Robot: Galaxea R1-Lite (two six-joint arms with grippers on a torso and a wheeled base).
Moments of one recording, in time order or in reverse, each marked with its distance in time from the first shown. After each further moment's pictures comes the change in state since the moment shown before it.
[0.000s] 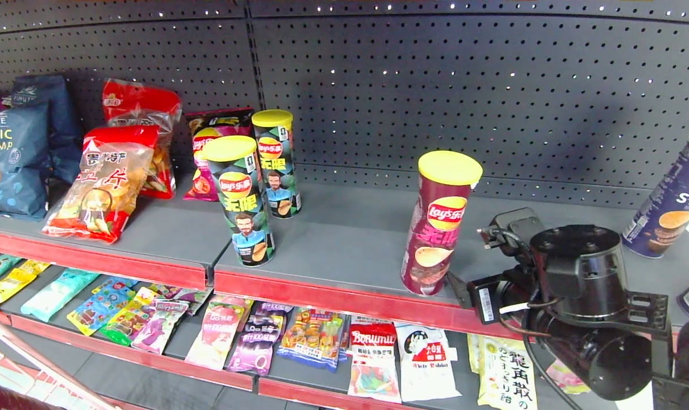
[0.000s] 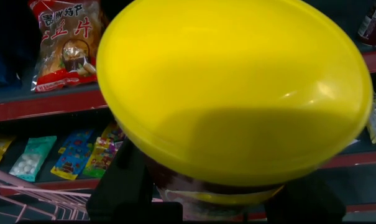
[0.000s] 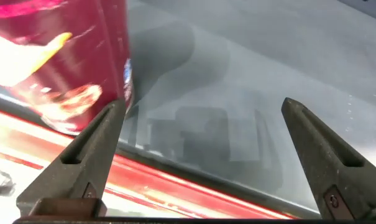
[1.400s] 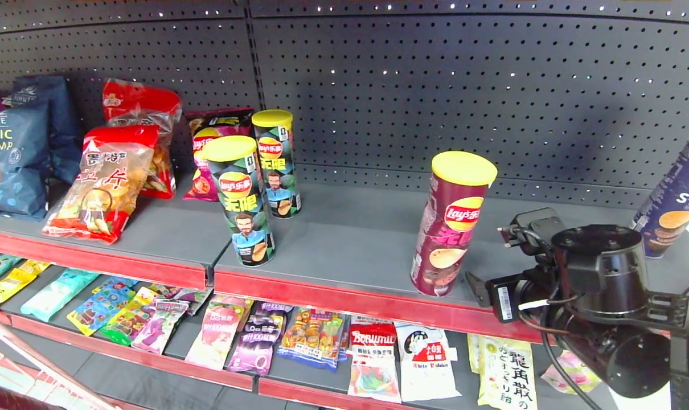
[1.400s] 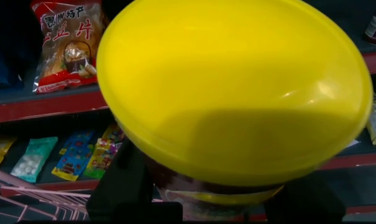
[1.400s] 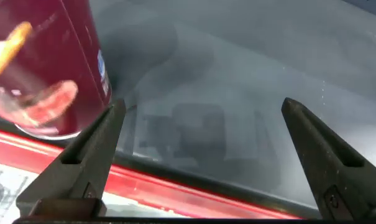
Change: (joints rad) left arm 0.000 -0.003 -0.003 0.000 0.002 0.000; right arm -0.067 -0.032 0.038 0.000 -0.001 -0.006
